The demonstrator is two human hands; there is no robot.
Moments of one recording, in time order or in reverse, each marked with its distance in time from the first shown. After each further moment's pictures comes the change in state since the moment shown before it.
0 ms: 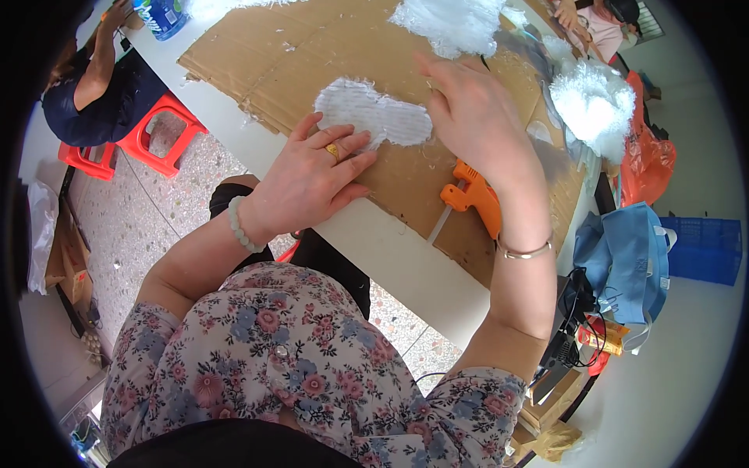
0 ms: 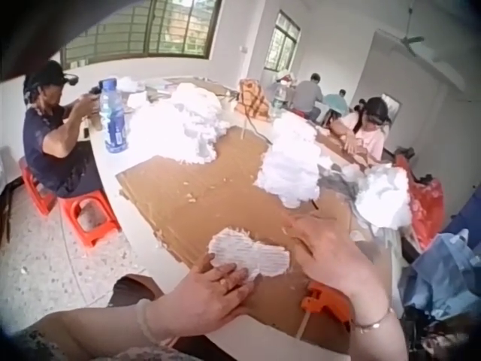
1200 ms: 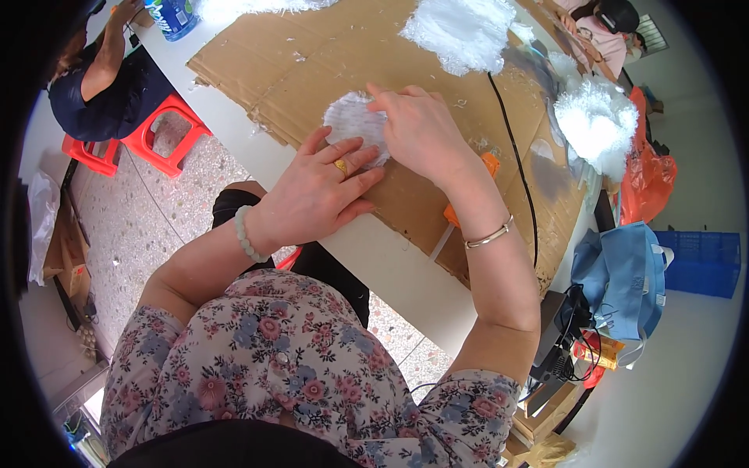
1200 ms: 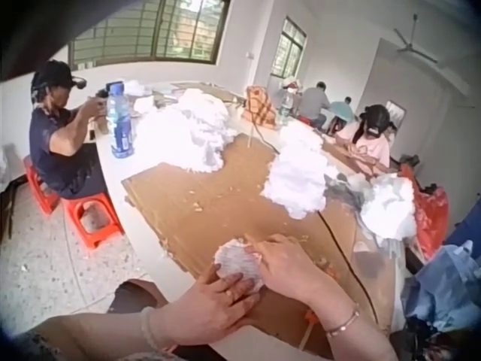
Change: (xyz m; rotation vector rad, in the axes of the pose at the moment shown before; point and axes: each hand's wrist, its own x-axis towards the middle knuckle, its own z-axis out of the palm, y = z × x) left_hand 0.001 0.001 0.001 -0.025 0.000 -0.002; right_hand 0.021 -0.003 0.065 0.039 -0.161 -0.055
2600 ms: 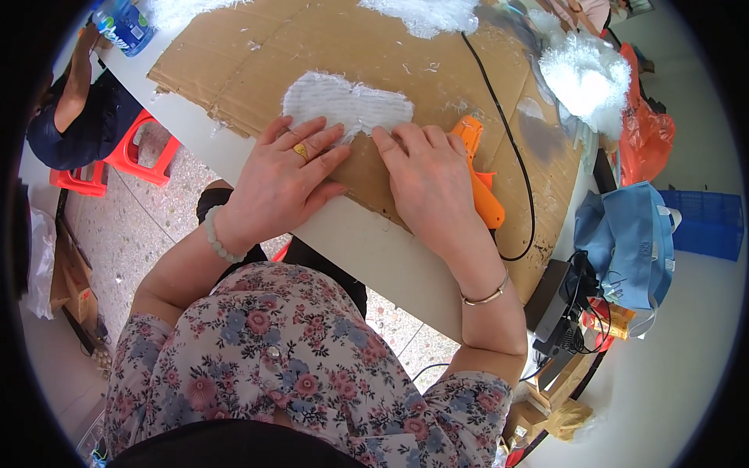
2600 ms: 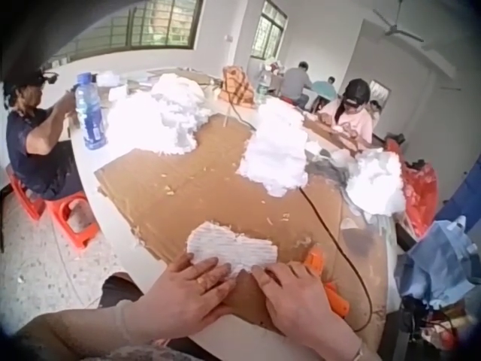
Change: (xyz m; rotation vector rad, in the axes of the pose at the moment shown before) left_hand 0.002 0.002 -0.007 -0.021 0.002 -0.023; right_hand -0.089 -0.039 -0.009 -0.221 0.127 0.093
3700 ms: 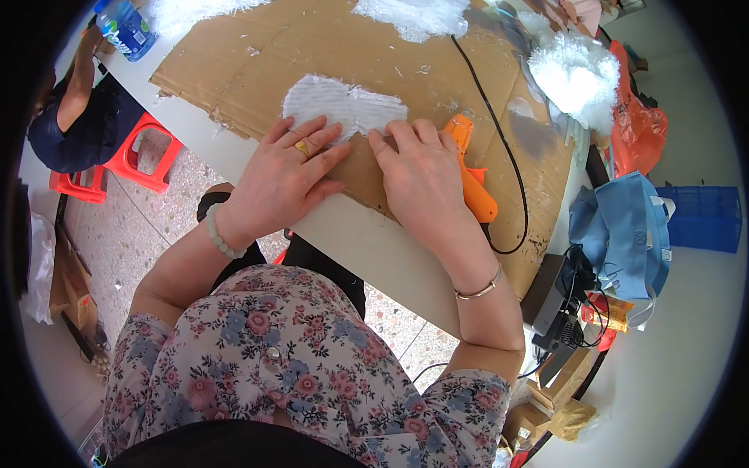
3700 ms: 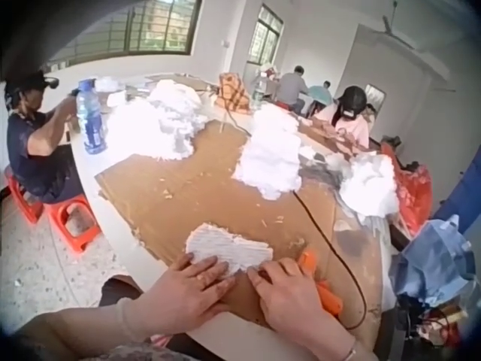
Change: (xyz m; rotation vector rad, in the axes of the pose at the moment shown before) left_hand 0.001 -0.003 0.006 0.008 -0.013 0.021; right_hand 0.000 0.000 0.011 -0.010 0.030 0.019
